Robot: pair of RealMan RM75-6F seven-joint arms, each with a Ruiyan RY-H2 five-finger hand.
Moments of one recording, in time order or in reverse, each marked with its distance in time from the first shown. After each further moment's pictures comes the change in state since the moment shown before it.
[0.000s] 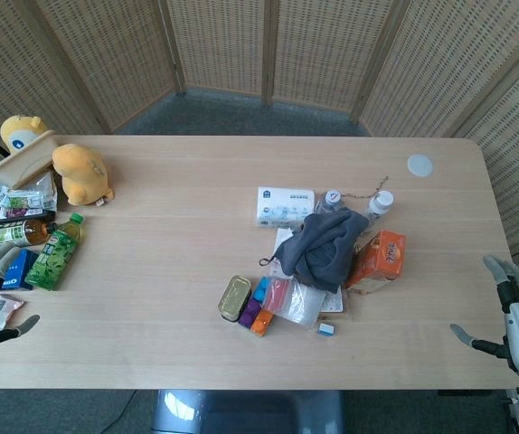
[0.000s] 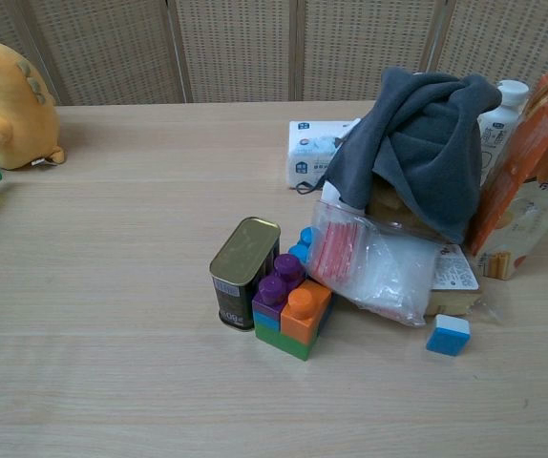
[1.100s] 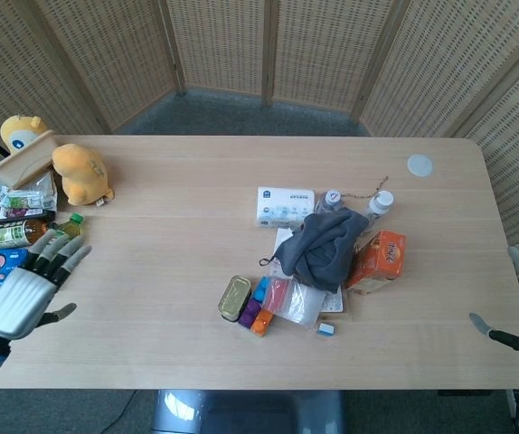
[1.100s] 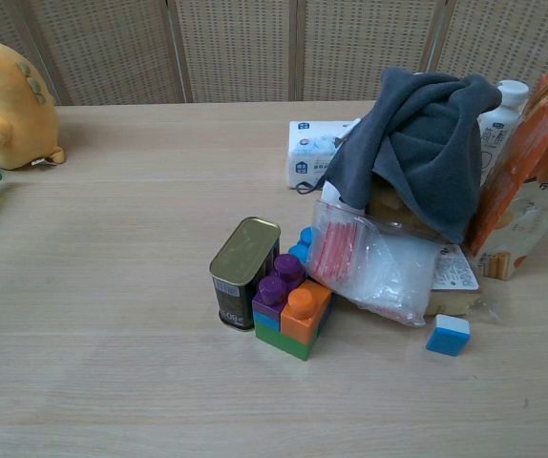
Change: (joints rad) left arm -0.219 -0.047 -0.013 0.214 0.275 -0.136 0.093; right arm -0.013 -0.014 0.043 0.044 0.047 0.077 -0.090
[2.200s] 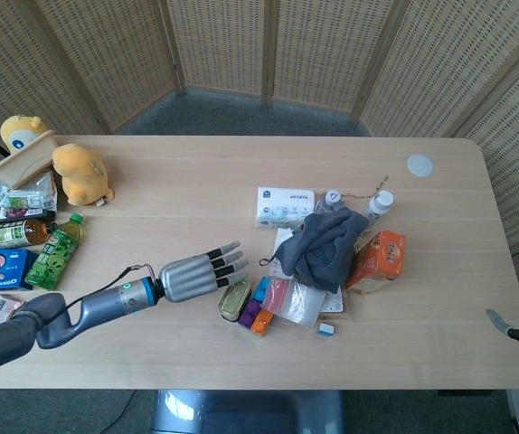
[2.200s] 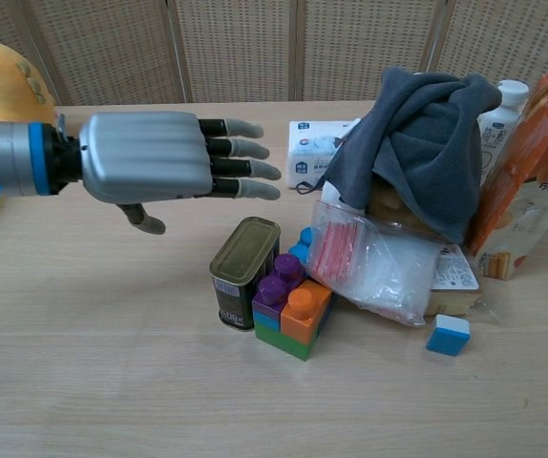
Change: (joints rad) left arm -0.618 -0.407 0.007 0.326 0.201 -0.504 0.200; right arm -0.026 0.046 0.028 -0.025 0.033 0.014 0.095
